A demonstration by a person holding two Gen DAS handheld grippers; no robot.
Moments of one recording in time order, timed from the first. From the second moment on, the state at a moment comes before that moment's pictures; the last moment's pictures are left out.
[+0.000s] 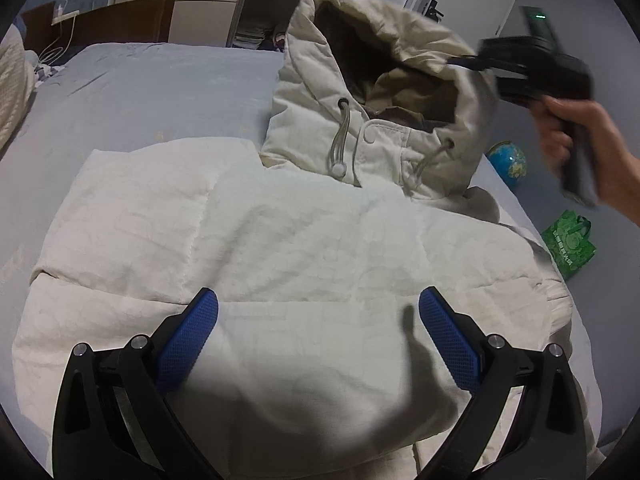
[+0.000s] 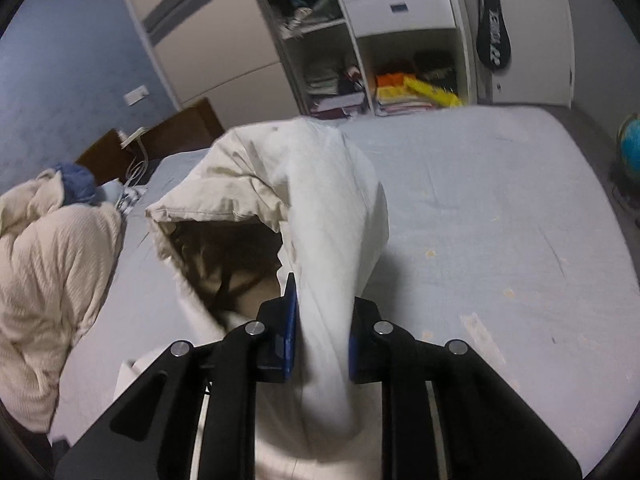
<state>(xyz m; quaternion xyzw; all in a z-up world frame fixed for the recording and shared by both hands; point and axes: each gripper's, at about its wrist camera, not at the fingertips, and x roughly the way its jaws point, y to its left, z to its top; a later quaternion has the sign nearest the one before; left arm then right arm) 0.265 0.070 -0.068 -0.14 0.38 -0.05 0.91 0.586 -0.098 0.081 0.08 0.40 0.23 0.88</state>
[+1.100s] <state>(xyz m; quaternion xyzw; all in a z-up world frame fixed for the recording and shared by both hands) 0.185 0.101 0.008 -0.13 0.29 0.00 0.95 0.306 -0.129 0.038 -0.02 0.38 0.22 0.90</state>
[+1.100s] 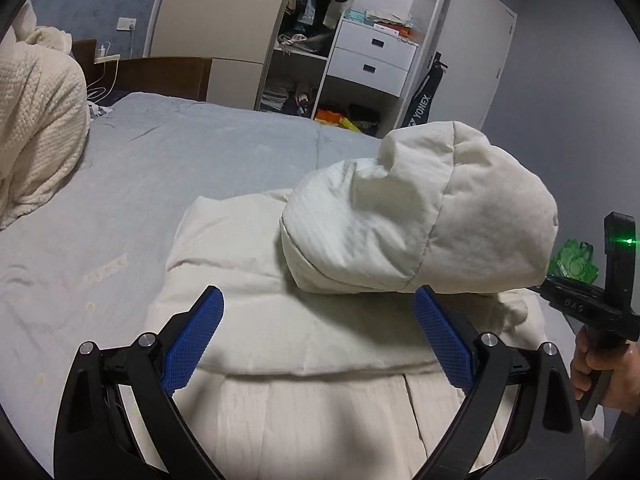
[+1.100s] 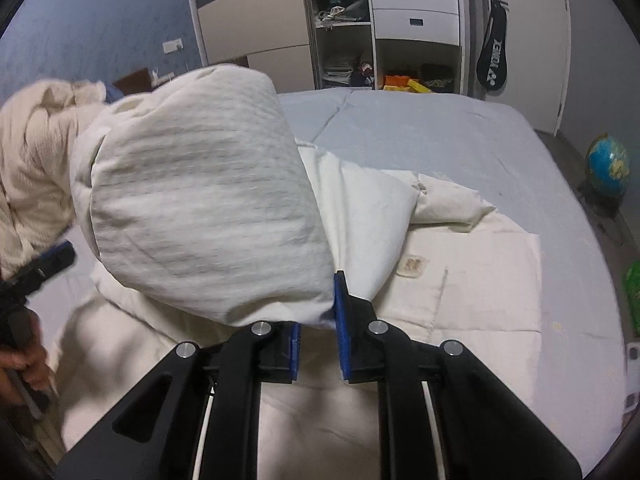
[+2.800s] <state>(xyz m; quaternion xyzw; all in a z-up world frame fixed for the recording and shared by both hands) 0.142 0.110 -0.001 -0.16 0.33 0.00 0.93 0.316 -0.026 0.115 -0.04 0.37 0.24 0.90</state>
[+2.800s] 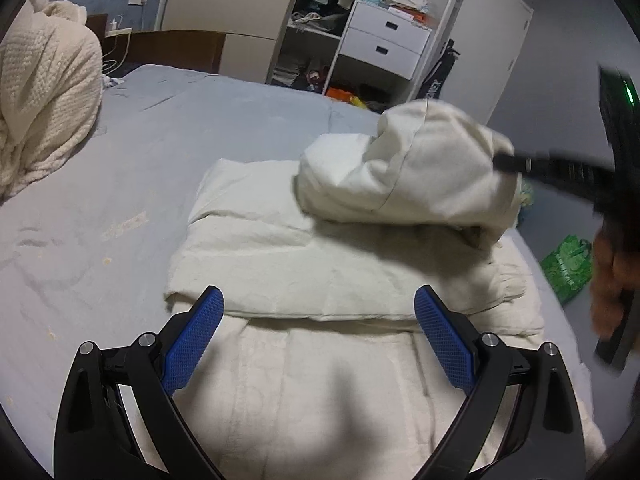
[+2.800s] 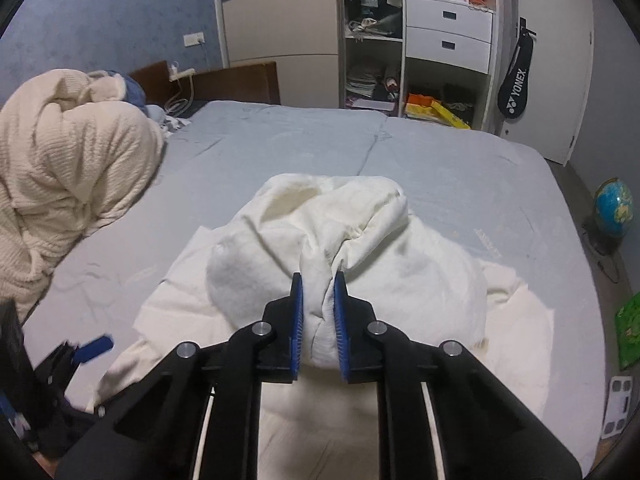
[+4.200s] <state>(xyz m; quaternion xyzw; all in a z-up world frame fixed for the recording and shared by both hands) 0.224 0.047 0.019 -0.21 0.39 -0.11 0.89 0.242 -0.070 0.066 0.03 0.38 0.27 0.88</state>
